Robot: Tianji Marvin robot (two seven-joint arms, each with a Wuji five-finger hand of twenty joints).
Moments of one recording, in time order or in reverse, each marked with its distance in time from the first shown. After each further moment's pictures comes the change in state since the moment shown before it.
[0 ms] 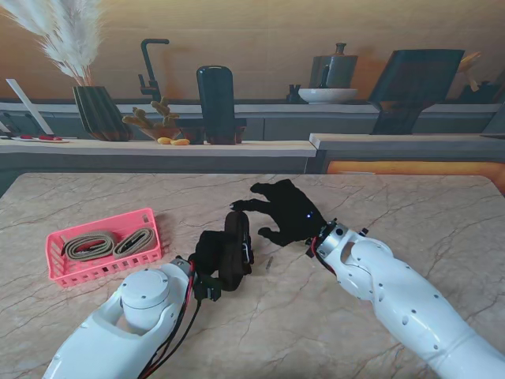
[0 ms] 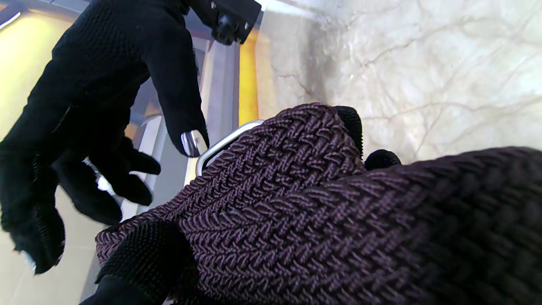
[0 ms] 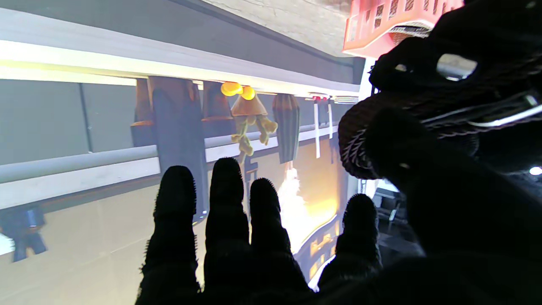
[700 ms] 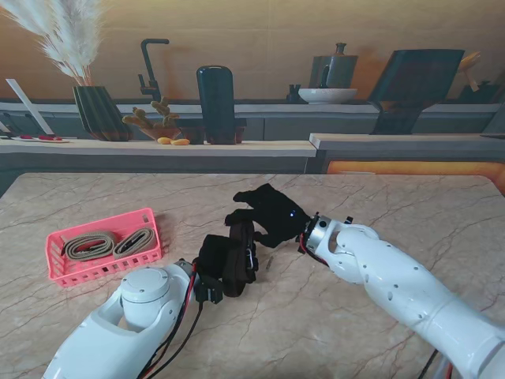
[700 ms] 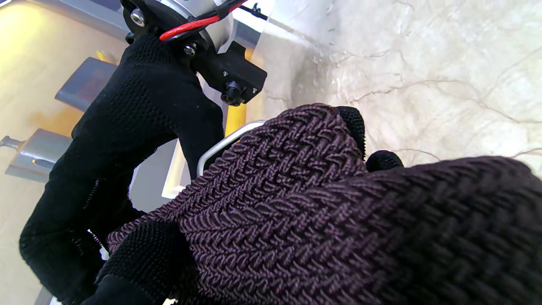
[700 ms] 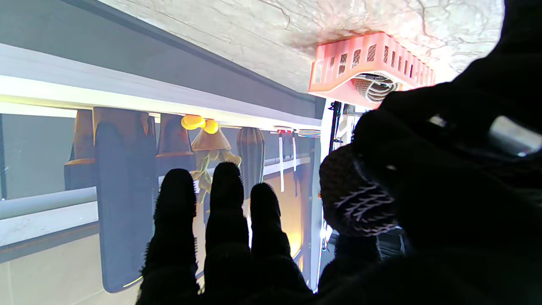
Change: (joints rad) left arm 0.001 -0.003 -0.006 -0.016 -0.091 0.108 -0.033; right arm 0.214 -0.018 -0.260 0.184 0.037 -0.060 -0.028; left_hand 0.003 0.002 0.000 0.000 0.001 0.024 0.000 0.000 0.000 0.013 0.012 -0.009 0.000 0.016 0.012 -0.005 -0.002 0.011 0.010 0.010; right_hand 0.040 0.000 0.035 -0.001 -0.003 -0.018 0.374 0.084 -0.052 0.001 0.036 -0.011 -0.034 0.000 0.018 -0.013 -0.031 -0.002 0.009 -0.027
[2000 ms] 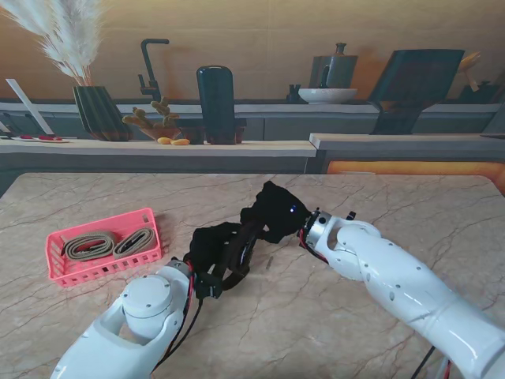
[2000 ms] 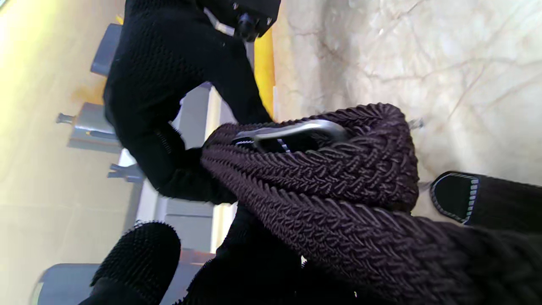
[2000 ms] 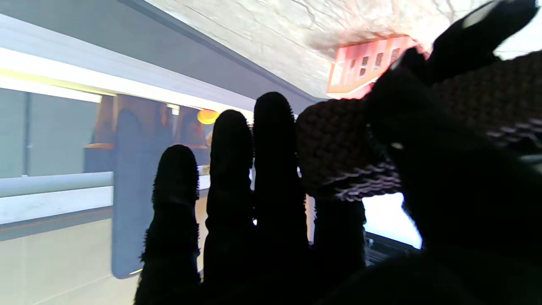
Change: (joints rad) left arm 0.052 -0.026 -0.015 -0.040 0.142 -0.150 0.181; right arm -0.021 0.011 0.046 -0.059 -0.041 0.068 0.055; left_hand -0.037 -0.004 -0.012 0.034 -0.110 0.052 -0.570 -0.419 -0.447 0.060 -0.243 -0.335 -0.432 0.066 -0.311 0.002 -0.272 0.059 -0.128 0.006; right_hand 0.032 -0.192 -0.014 -0.172 0.631 0.211 0.006 -0.331 0.945 -0.118 -0.035 -0.004 0.387 -0.046 0.328 0.125 0.219 0.001 0.217 -0.022
